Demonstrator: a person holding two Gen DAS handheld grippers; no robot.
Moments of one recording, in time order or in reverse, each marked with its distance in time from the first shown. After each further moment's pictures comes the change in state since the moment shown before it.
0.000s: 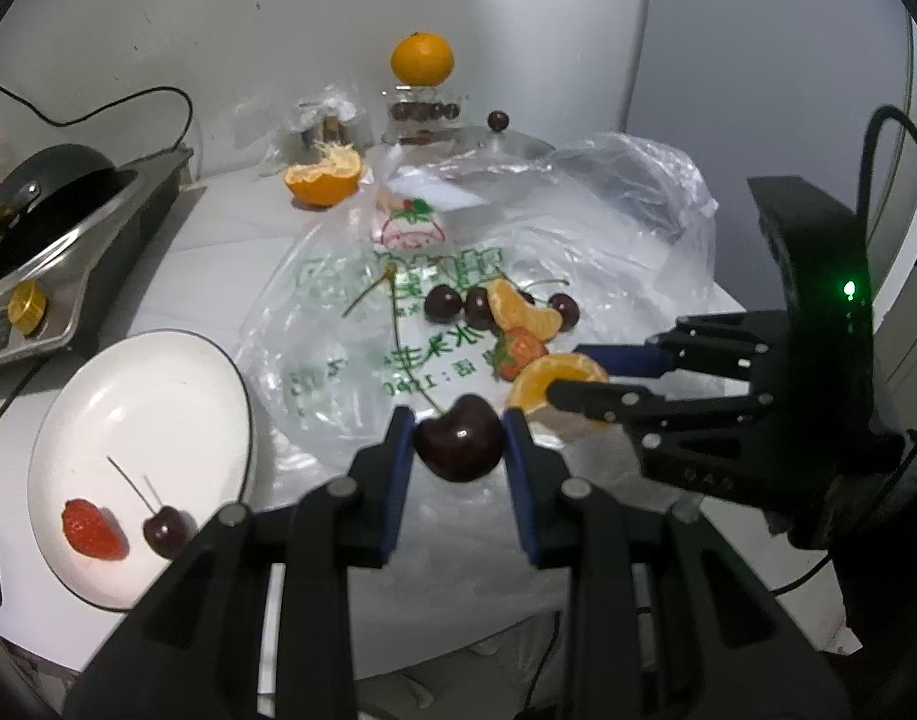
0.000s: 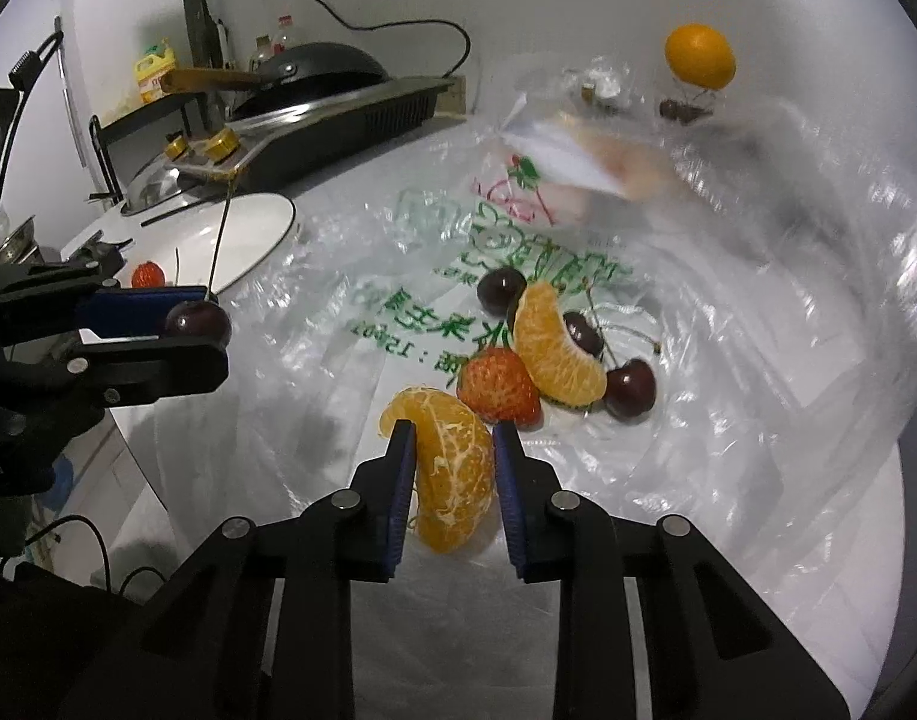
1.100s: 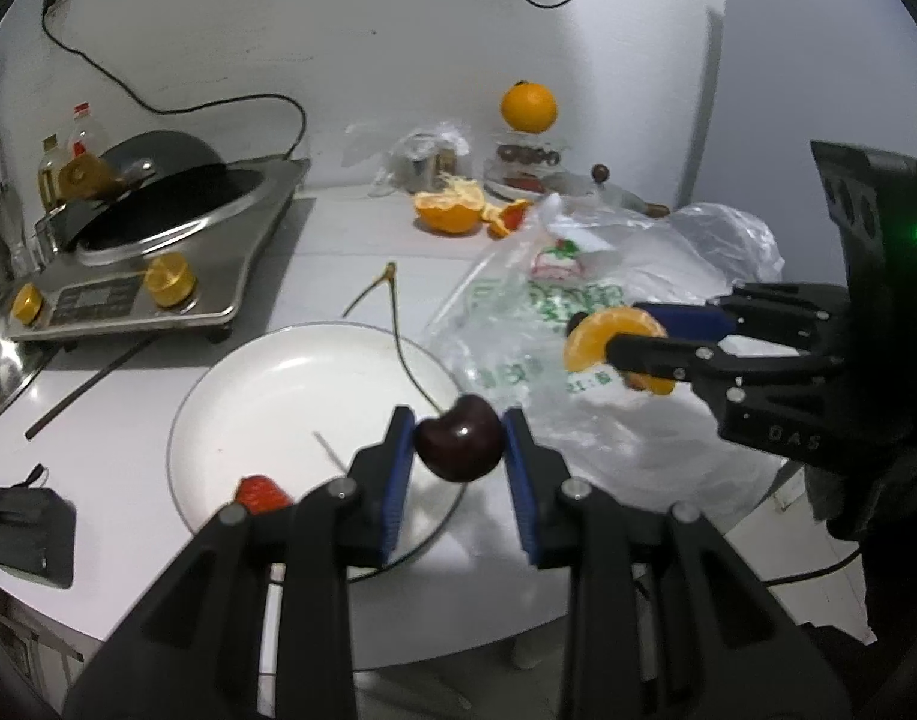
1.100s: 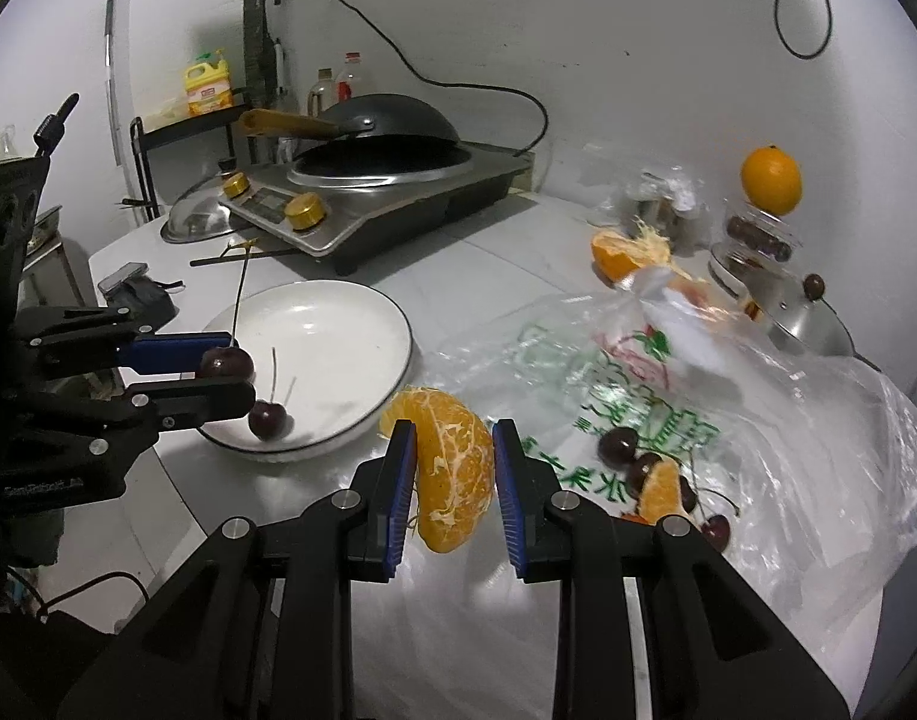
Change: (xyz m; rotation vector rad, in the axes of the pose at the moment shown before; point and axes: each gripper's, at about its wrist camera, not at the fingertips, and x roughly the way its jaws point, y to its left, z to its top) left arm -0.059 0.089 -0.022 -0.086 -0.089 0.106; right arm -0.005 0.086 0.066 -0.112 -0.094 0.025
